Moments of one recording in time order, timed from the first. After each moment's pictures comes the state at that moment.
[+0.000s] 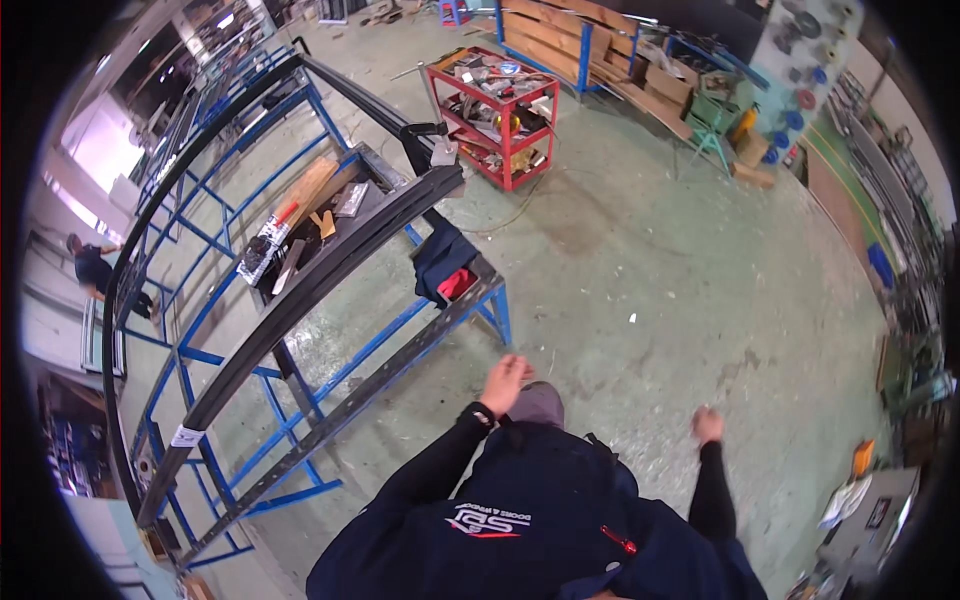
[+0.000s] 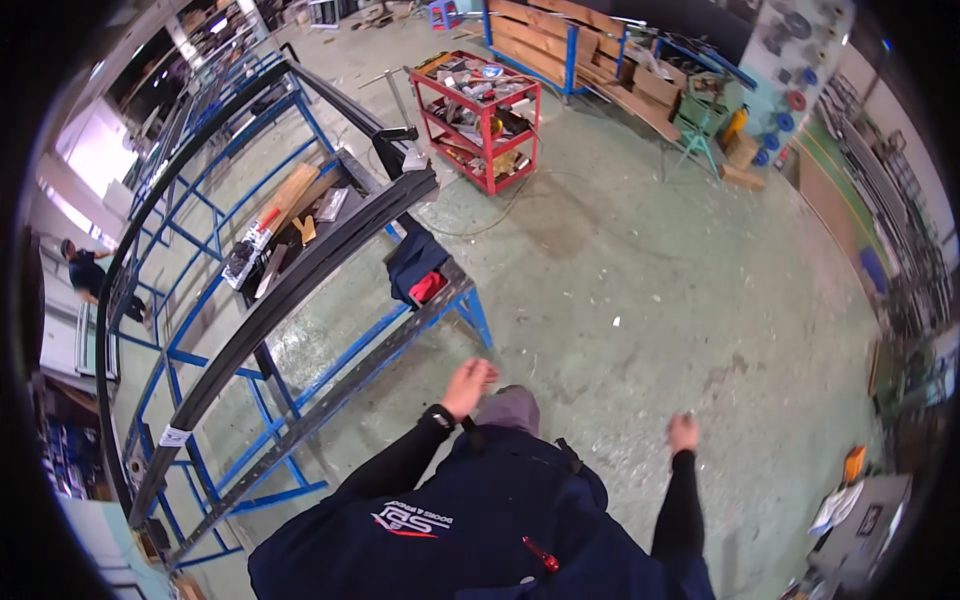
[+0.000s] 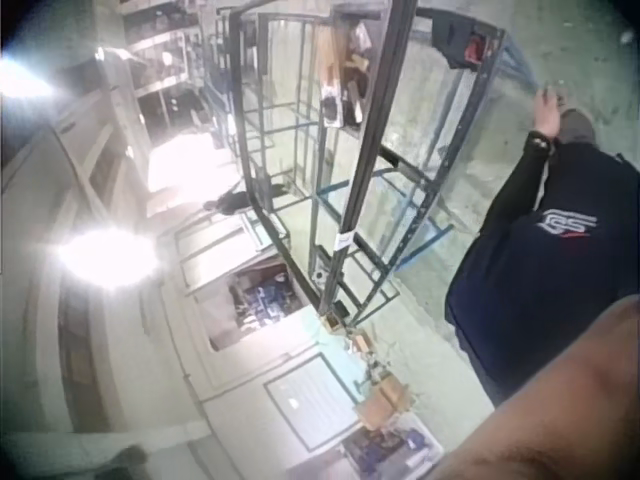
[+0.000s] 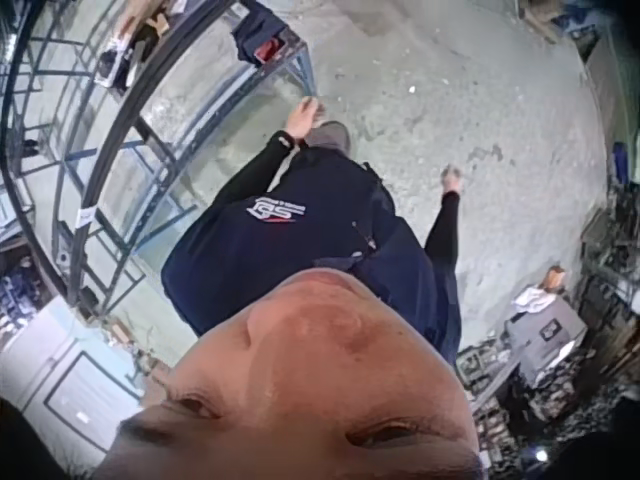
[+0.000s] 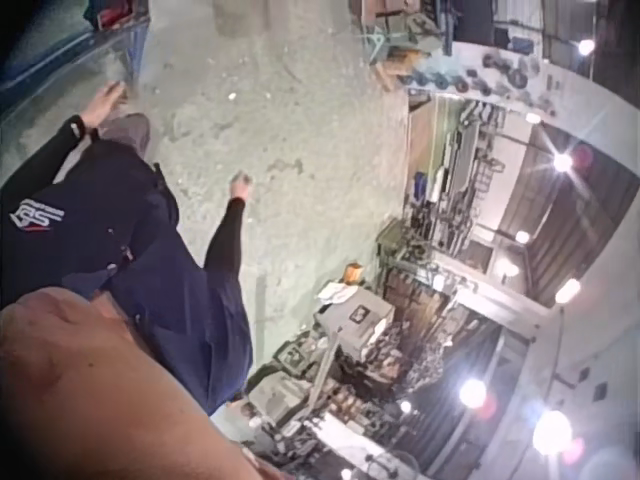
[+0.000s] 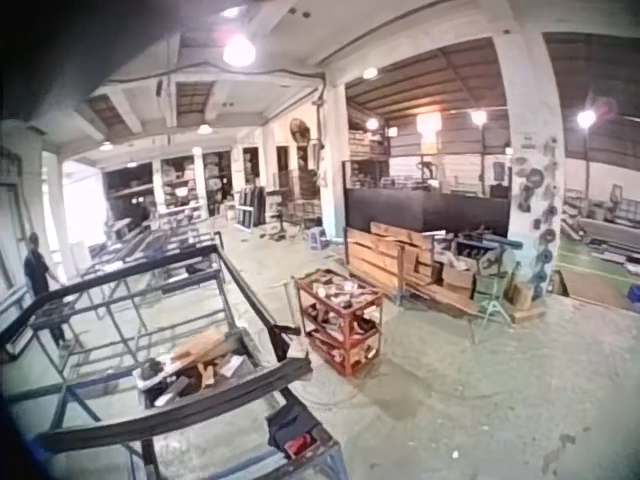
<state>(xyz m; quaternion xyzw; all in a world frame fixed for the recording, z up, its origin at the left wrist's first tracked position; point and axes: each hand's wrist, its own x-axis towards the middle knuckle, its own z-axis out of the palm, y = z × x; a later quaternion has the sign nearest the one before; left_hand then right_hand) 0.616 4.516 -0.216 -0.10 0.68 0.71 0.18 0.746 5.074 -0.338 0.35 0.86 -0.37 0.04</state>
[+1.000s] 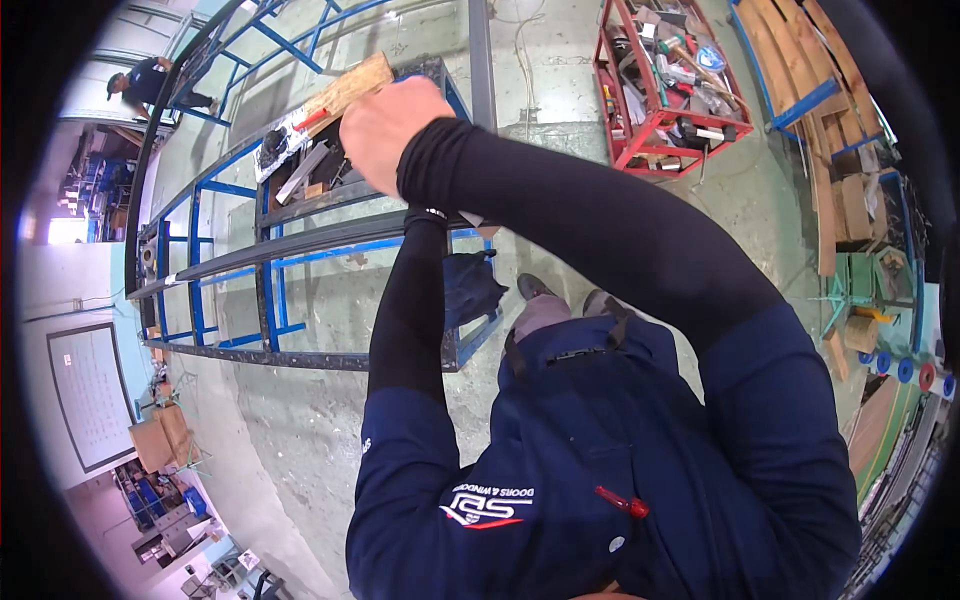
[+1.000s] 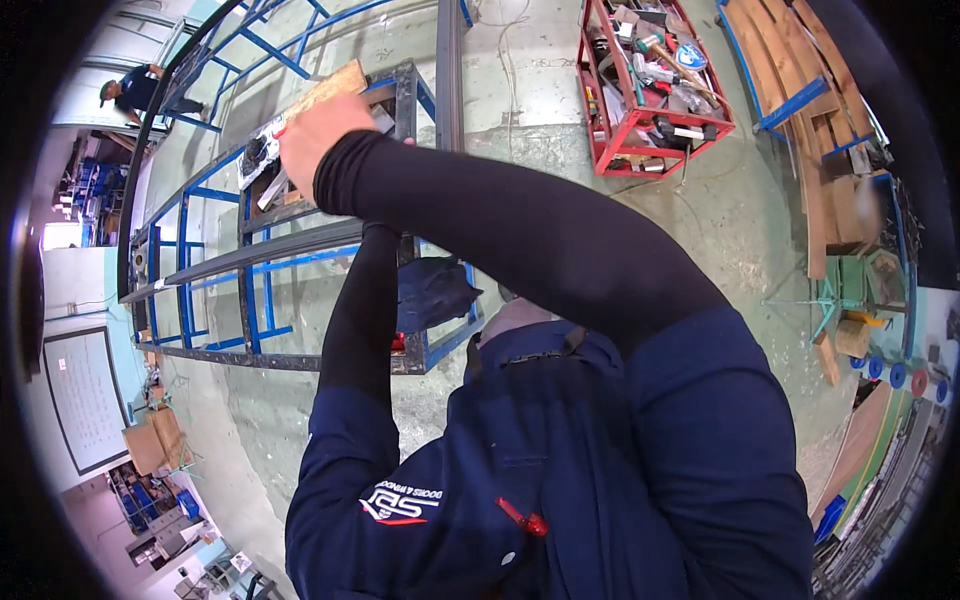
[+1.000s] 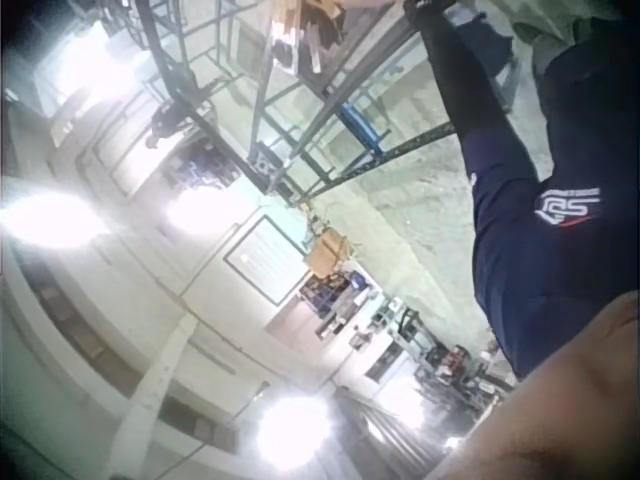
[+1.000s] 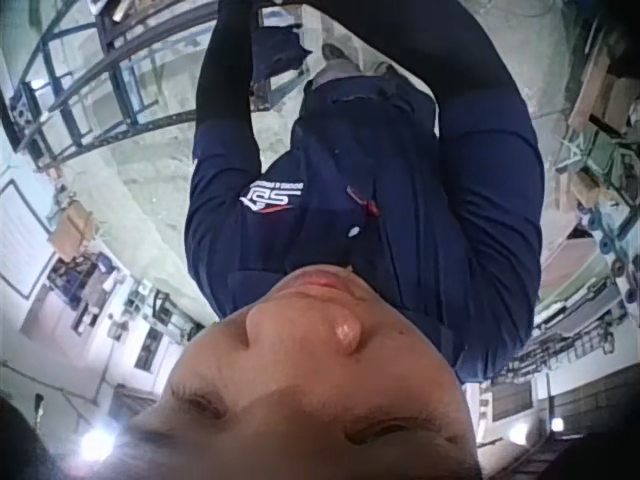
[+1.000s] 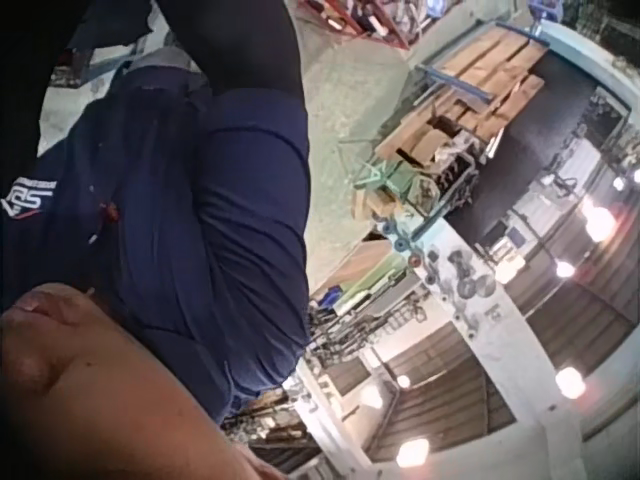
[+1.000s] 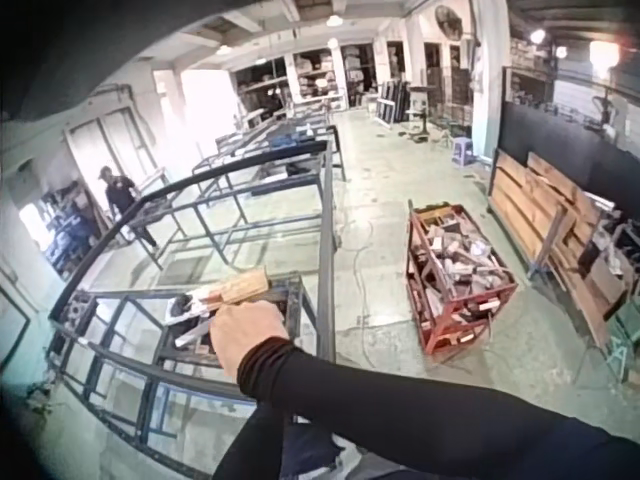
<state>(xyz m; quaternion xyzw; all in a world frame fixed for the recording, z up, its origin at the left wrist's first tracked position) 0.055 4.320 -0.150 -0.36 0.80 0.37 -0.30 0.012 4.431 0.106 -0.68 0.70 -0.20 -0.08</state>
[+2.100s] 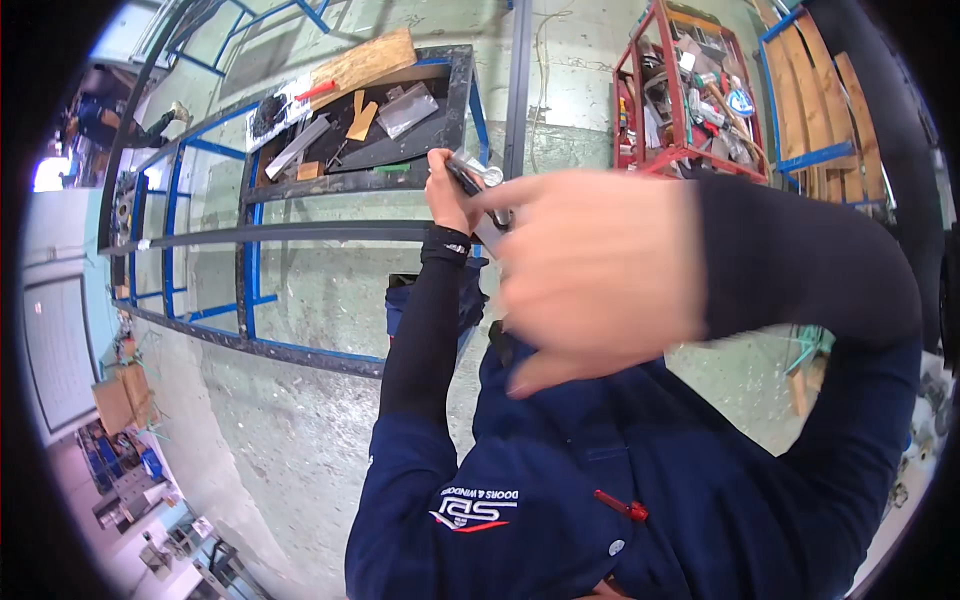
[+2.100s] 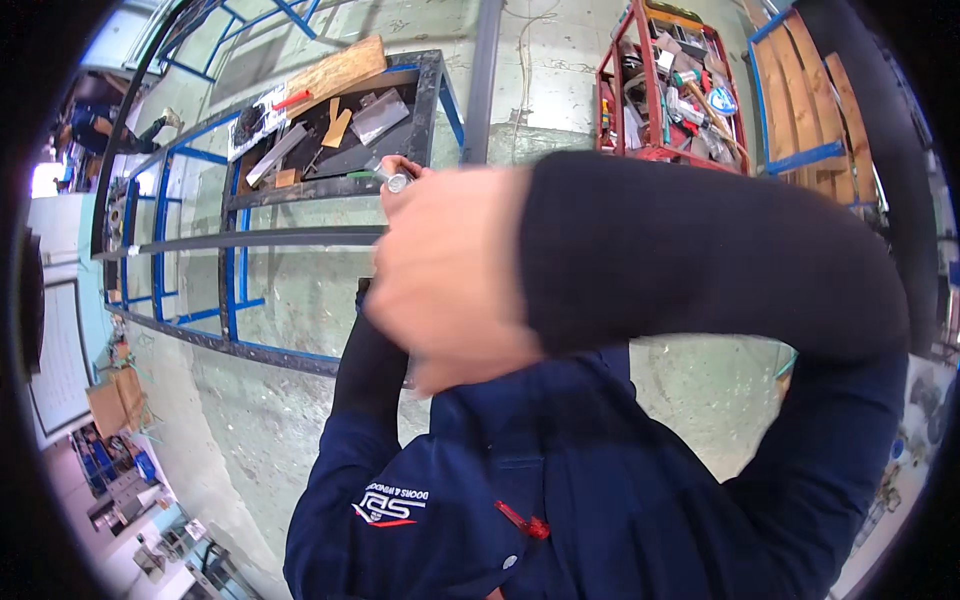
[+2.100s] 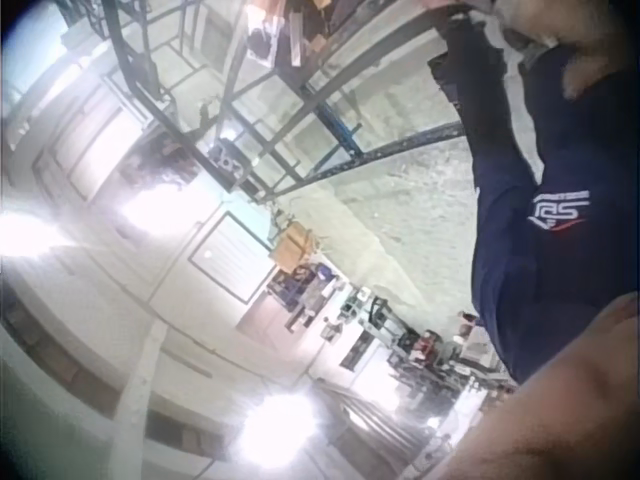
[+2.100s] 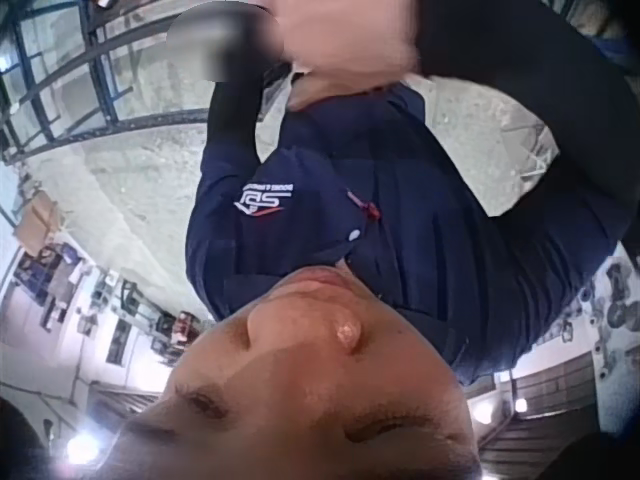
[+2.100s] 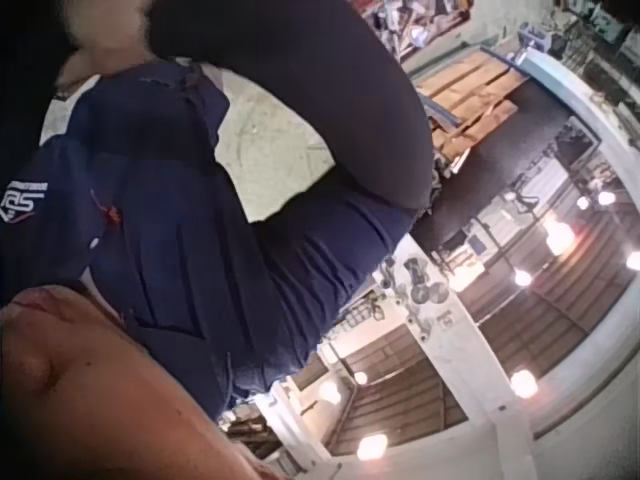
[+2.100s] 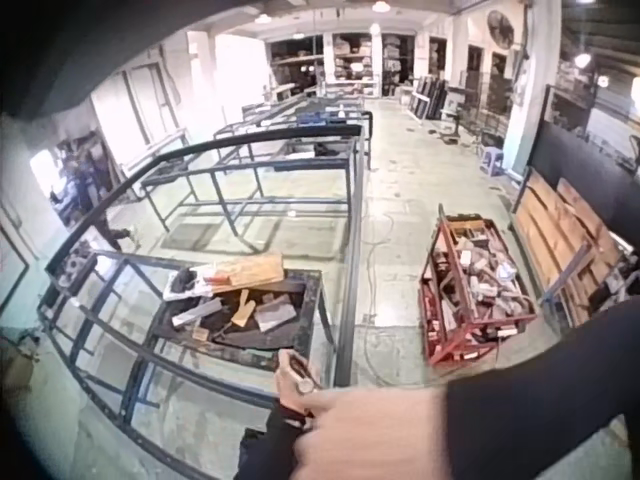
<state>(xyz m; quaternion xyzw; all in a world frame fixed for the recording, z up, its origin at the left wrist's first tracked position) 0.053 4.340 -0.128 -0.40 0.72 0.42 -0.38 -0.047 4.479 0.192 -0.91 0.38 0.01 0.16</state>
